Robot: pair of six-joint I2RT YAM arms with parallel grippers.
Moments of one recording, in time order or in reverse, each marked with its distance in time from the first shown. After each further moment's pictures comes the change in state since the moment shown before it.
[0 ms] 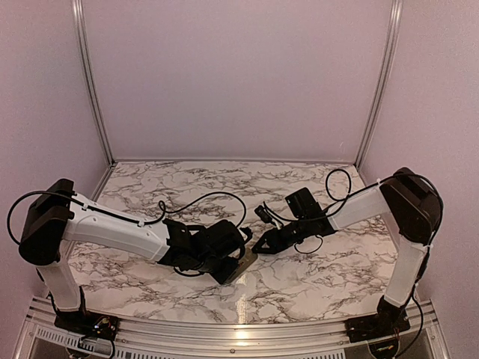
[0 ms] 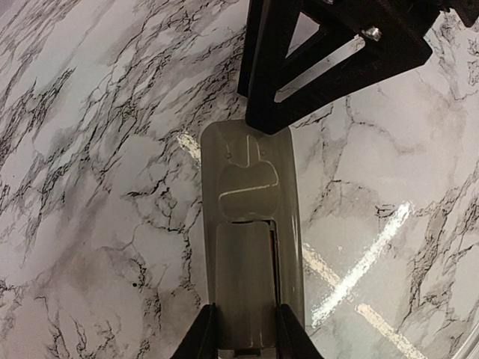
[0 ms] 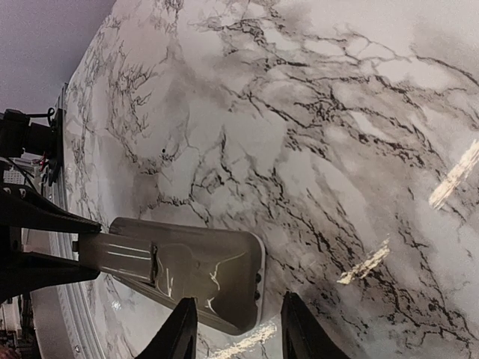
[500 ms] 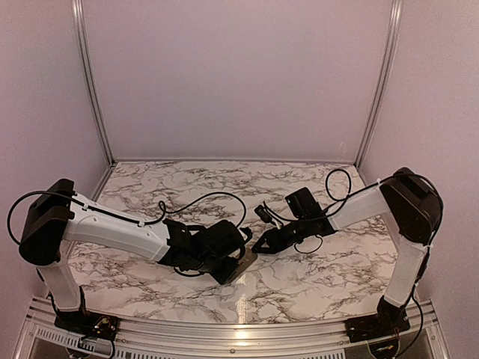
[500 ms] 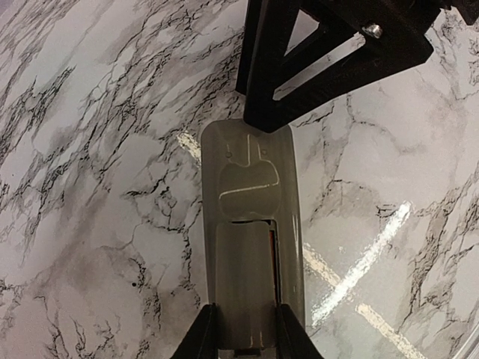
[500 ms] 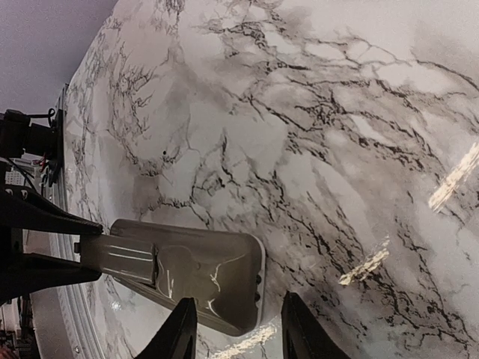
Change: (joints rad) left arm 0.000 0.003 0.000 0.000 -0.001 -0.003; right arm 0.000 0.000 0.000 0.006 0.000 0.000
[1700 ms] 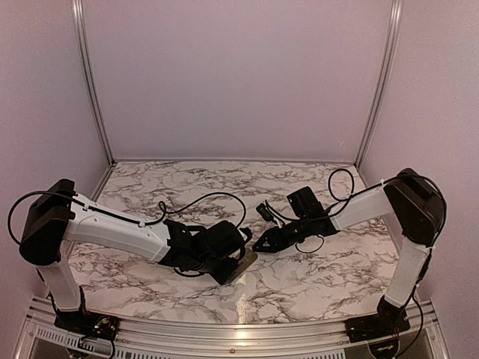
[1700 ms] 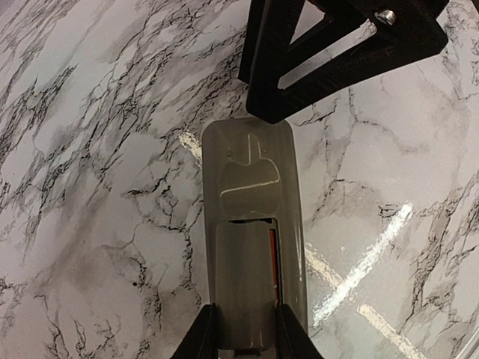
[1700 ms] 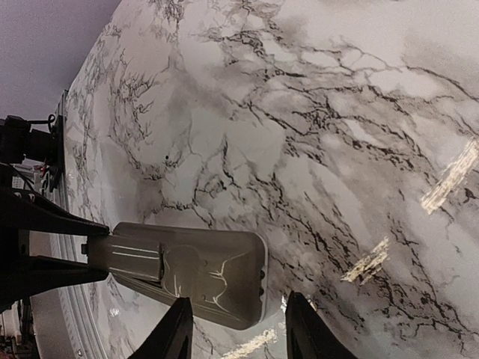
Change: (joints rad) left arm -0.002 0.001 -0.001 0.000 -0.007 -0.005; right arm -0.006 -0.028 -0.017 0.009 0.015 0.021
